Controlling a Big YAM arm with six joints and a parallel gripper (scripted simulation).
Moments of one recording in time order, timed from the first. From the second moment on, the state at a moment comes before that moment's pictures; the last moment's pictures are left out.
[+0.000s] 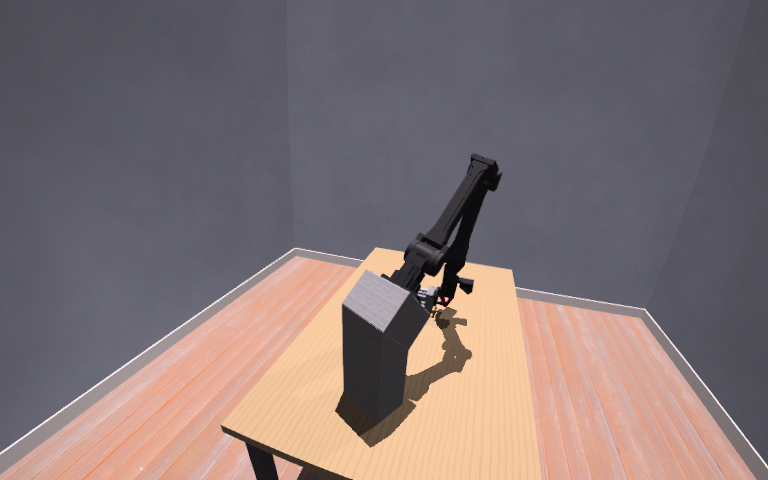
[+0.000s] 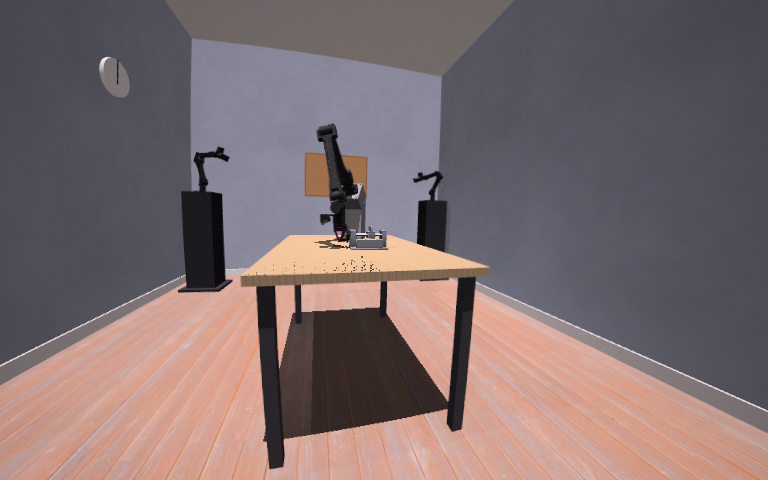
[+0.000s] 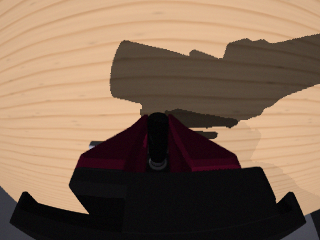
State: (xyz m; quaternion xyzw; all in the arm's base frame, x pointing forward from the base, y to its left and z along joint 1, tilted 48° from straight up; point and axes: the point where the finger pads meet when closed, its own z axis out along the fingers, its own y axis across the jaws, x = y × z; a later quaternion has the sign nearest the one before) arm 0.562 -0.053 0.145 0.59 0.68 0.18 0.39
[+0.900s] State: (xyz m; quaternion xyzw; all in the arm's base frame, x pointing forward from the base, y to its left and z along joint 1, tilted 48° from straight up) arm 0.543 -0.056 0.135 0.60 0.68 0.17 0.38
